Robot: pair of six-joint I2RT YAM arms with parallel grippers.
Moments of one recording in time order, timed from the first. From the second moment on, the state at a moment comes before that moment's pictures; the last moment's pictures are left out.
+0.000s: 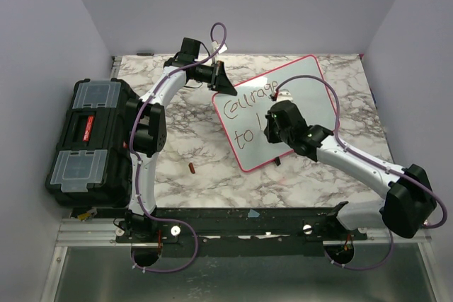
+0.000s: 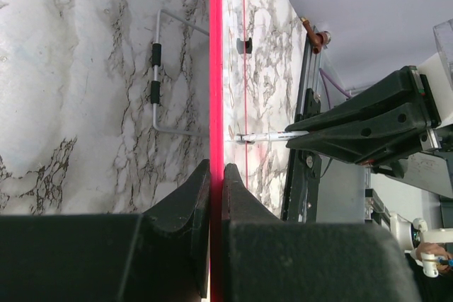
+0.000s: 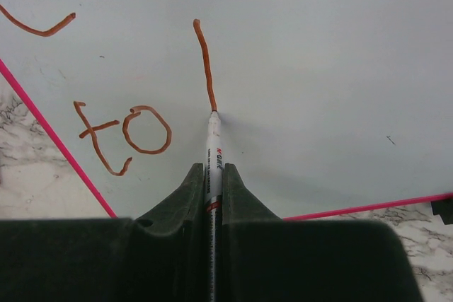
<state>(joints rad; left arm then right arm) -0.26 2.23 1.98 -0.57 1.21 -0.12 0.69 1.33 0.94 -0.31 0.29 0.37</state>
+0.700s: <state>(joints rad) -0.26 2.23 1.98 -0.57 1.22 -0.12 0.69 1.30 0.92 -0.42 0.23 0.38</state>
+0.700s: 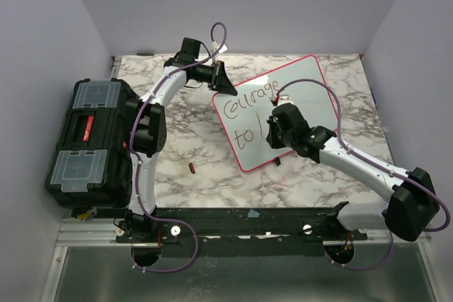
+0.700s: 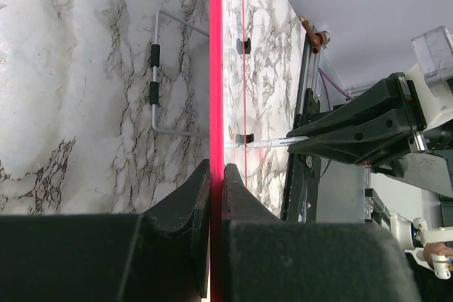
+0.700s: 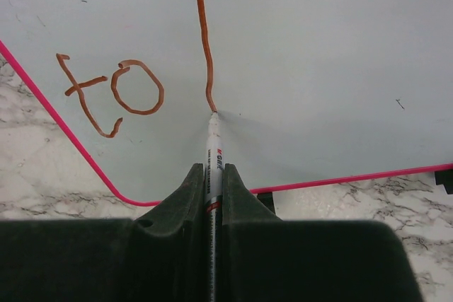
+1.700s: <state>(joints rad) -0.26 2.23 1.98 -0.57 1.21 -0.12 0.69 1.39 1.03 -0.33 0.33 0.36</state>
